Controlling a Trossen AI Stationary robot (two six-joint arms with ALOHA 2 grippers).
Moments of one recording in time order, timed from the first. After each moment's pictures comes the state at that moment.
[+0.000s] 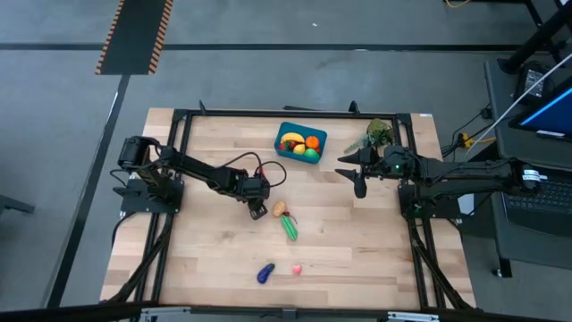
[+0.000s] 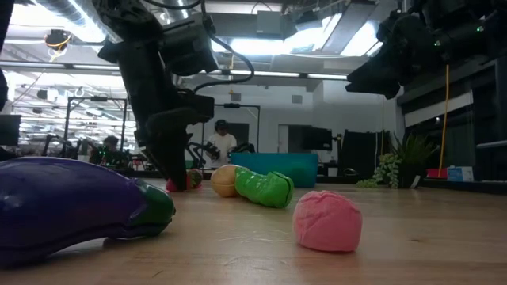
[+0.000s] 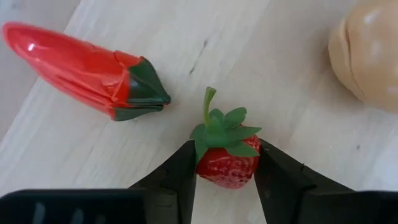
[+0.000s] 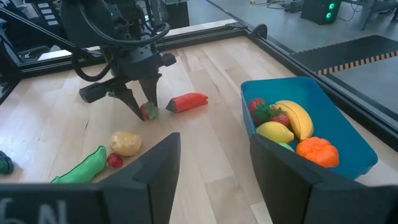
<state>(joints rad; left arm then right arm) -0.04 1.68 0.85 -0.37 -0.18 -0.54 -0.17 0.80 0.37 0.13 0.06 0.12</state>
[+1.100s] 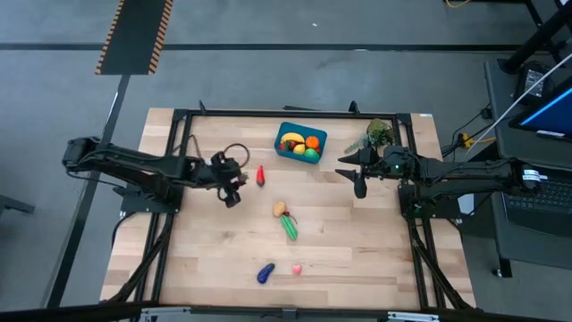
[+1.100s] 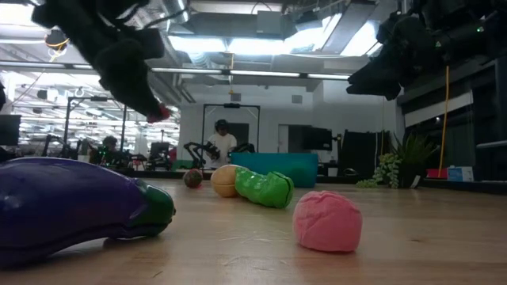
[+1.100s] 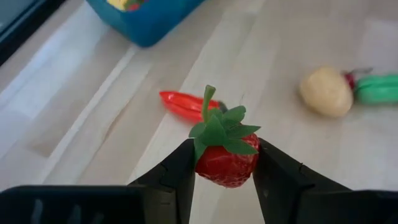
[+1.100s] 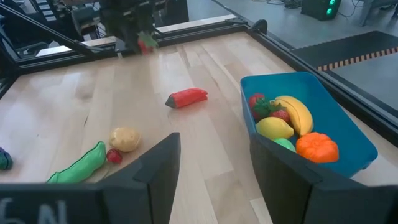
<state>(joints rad) -0.04 1.05 0.59 -0.38 -0.34 -0.36 -0.17 0.80 0.37 0.11 0.06 0.13</state>
